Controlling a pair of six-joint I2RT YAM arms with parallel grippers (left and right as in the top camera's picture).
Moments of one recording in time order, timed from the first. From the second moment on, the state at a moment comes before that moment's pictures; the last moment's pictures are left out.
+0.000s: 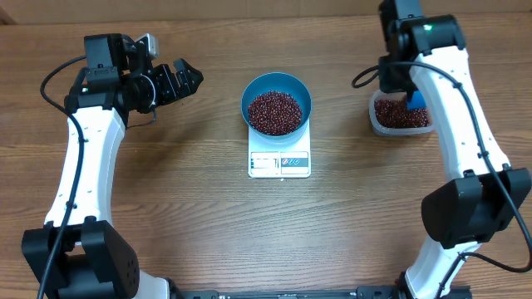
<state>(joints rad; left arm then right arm) 0.10 1.68 1.43 -0.68 0.52 -0.31 0.16 1.97 2.00 -1.35 0.43 0.15</state>
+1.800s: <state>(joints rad) 0.10 1.68 1.43 -0.68 0.52 -0.31 0.47 1.97 2.00 -1.10 -0.16 0.04</state>
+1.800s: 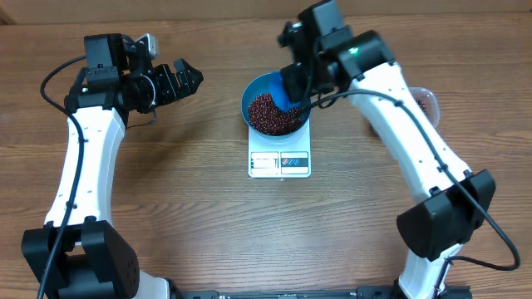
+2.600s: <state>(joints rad) 0.10 1.68 1.43 -0.68 0.52 -0.31 0.54 2.09 2.00 -1.06 0.01 -0.01</state>
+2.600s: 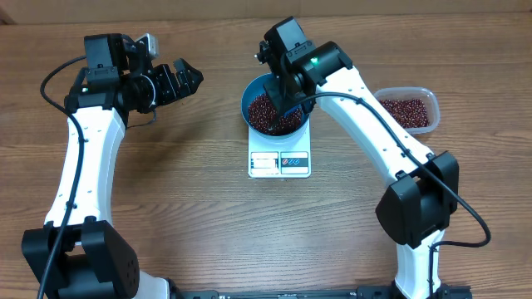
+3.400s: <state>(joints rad) 0.10 1.68 1.43 -0.68 0.52 -0.31 0.54 2.10 2.00 -1.11 -0.12 0.01</state>
